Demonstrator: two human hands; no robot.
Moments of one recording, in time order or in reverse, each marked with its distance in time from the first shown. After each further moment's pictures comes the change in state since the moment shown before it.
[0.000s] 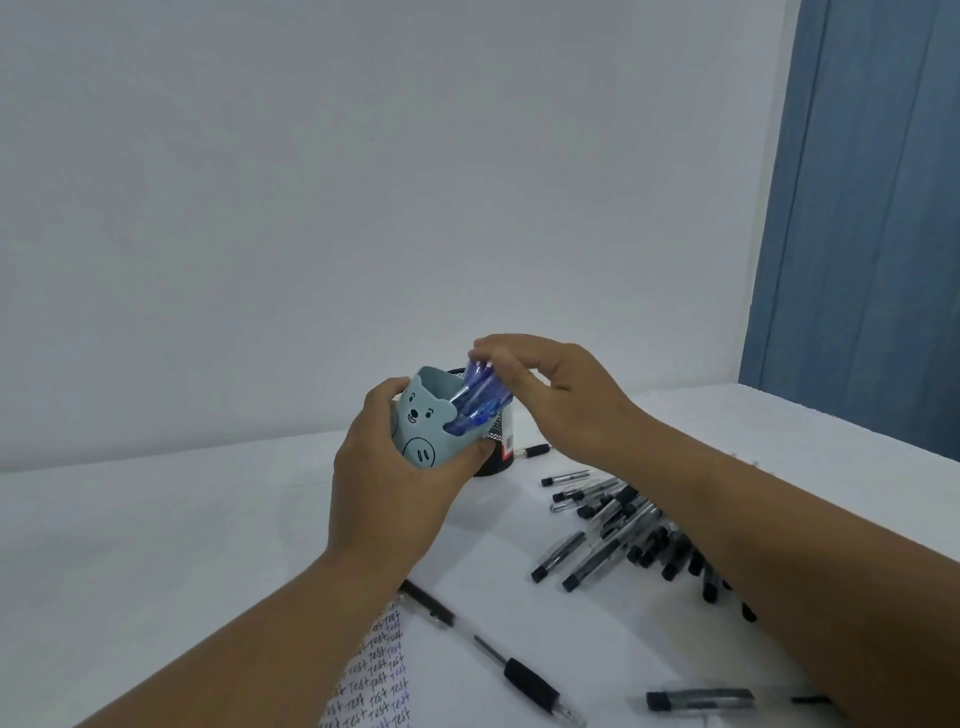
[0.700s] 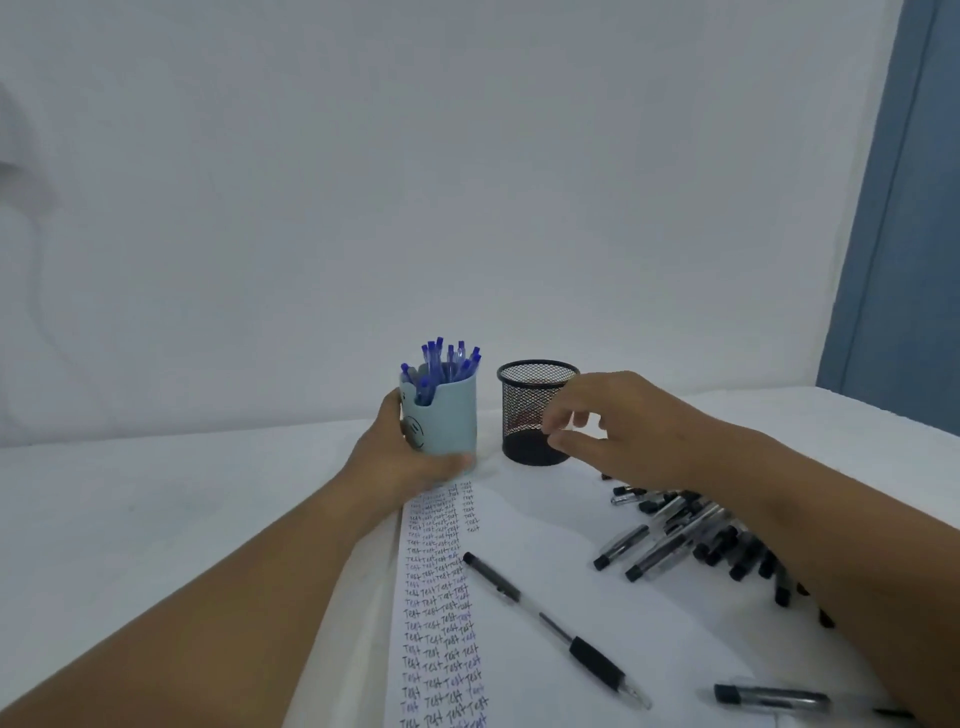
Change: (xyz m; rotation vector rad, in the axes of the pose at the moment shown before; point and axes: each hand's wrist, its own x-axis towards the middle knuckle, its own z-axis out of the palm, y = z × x) left_hand 0.043 -0.049 -0.053 0.022 -0.347 -0.383; right_hand -0.010 0.012 -0.004 -0.447 -0.309 -0.189
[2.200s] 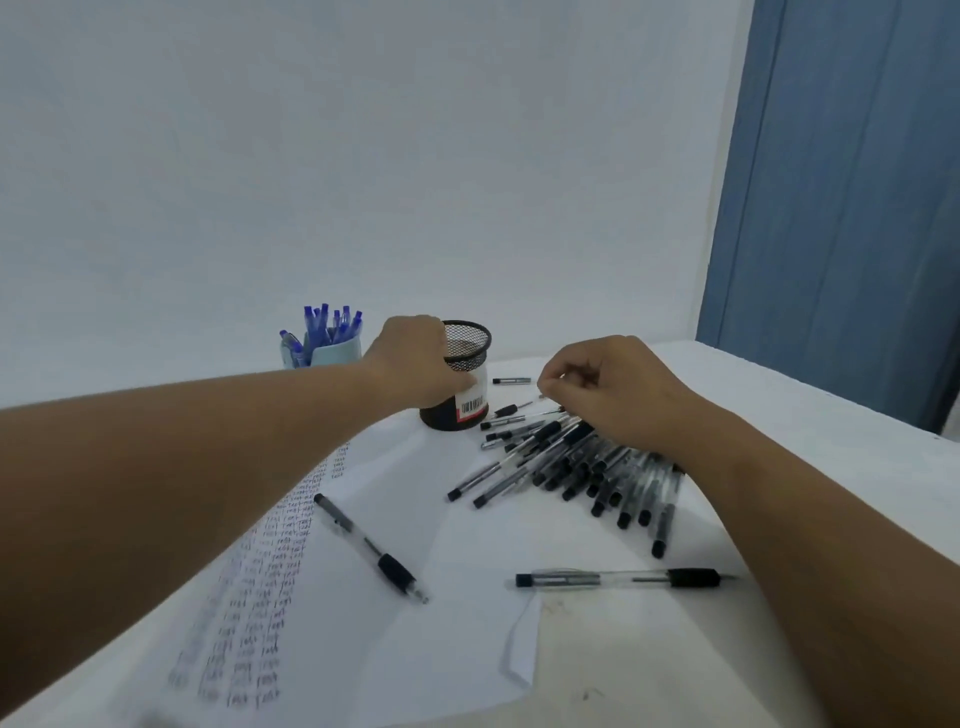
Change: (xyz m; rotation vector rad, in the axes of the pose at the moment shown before) left_hand 0.002 0.112 0.100 0.761 -0.021 0.241; right_hand -0.091 0.025 -0.048 0.245 0.176 0.382
